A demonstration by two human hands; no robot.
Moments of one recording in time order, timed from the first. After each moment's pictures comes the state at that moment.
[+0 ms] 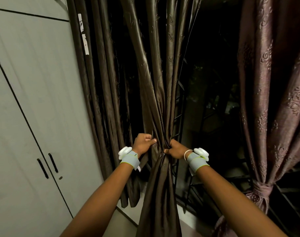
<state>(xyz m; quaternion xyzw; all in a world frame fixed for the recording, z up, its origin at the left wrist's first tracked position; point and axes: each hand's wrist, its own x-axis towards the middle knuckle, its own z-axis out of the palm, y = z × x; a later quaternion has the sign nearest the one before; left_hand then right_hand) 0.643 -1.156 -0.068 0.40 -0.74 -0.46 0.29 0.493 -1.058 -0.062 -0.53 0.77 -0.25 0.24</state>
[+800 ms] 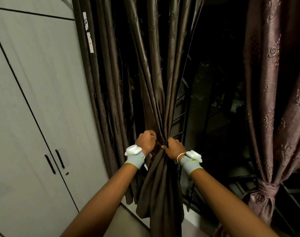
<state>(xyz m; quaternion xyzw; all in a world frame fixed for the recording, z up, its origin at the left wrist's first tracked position) 0.645 -1.137 -0.056 0.45 -0.80 -0.29 0.27 0.520 -1.058 -0.070 -0.53 0.82 -0.20 0.10</state>
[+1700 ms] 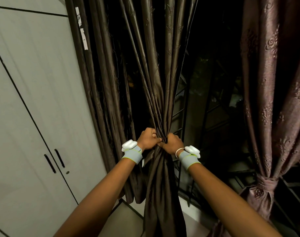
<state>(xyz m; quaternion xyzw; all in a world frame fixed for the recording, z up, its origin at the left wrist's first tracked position) 0.631 -1.143 -0.056 0.41 -0.82 -0.32 0.23 0.515 -1.062 -0.069 -0.50 0.82 -0.24 0.14</state>
